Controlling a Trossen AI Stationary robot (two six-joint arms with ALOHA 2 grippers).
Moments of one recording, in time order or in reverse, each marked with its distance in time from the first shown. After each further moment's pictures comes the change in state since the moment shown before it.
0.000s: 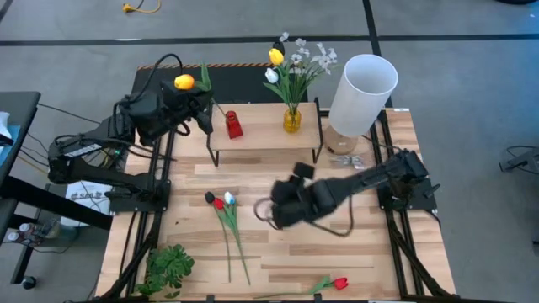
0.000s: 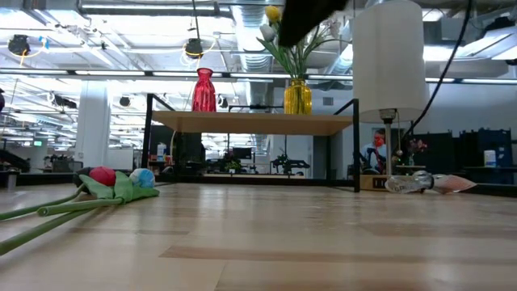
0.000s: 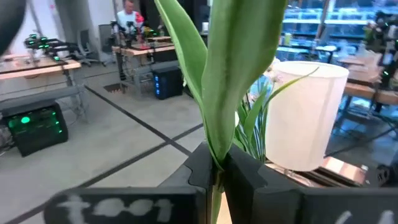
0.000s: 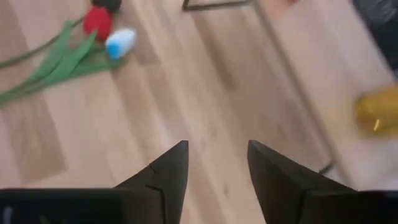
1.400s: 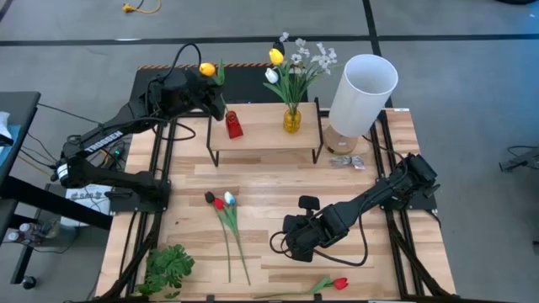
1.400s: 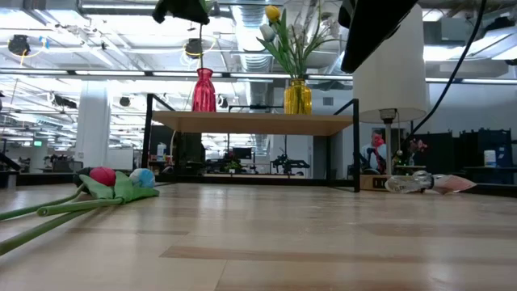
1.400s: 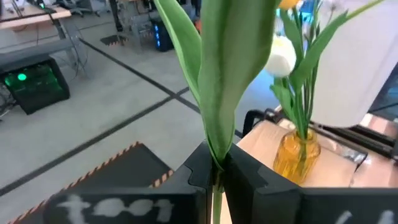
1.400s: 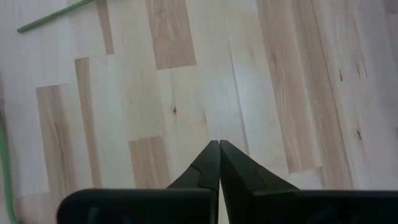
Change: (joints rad) left arm 0.332 0.137 0.000 -0.080 0.335 0.003; right arm 0.157 -0.037 -0.233 0.191 -0.338 0.038
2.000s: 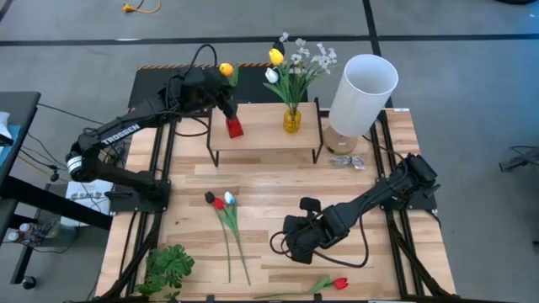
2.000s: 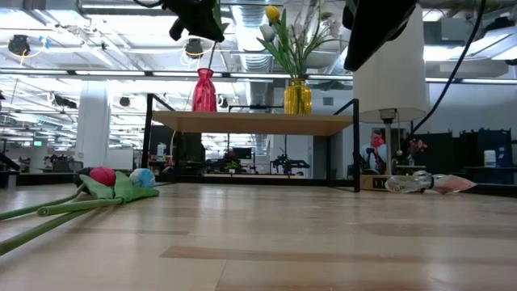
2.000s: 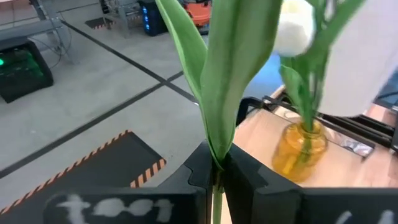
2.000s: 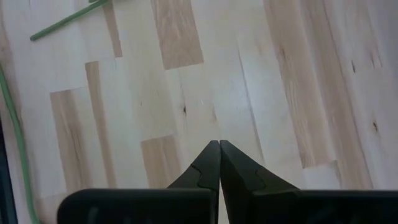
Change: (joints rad) left arm 0.037 0.123 0.000 0.064 0.080 -0.009; right arm 0.008 0.001 0.000 0.006 -0.026 0.060
